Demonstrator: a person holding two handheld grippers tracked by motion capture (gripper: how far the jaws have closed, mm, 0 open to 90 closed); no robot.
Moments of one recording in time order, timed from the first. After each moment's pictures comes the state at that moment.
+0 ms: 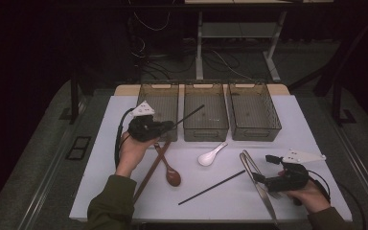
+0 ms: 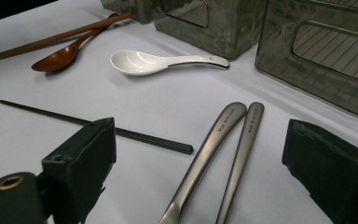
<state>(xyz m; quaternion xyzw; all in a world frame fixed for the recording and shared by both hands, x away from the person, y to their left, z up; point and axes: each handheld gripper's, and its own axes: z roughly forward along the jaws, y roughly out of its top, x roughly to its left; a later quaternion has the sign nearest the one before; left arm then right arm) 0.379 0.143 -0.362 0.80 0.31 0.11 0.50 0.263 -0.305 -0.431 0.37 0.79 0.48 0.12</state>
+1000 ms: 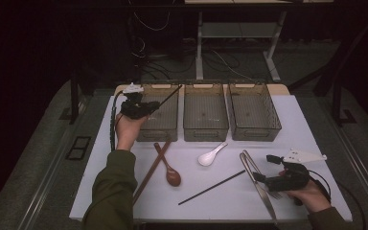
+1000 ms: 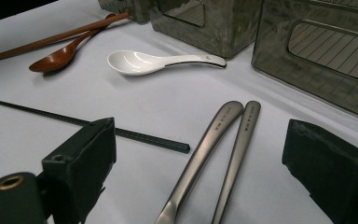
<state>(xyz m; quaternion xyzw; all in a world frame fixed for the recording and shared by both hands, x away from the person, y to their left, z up) 0.452 0.173 -0.367 0.76 0.42 0.16 0.47 0.263 -0.307 -0.431 0.37 0.79 0.48 0.12</state>
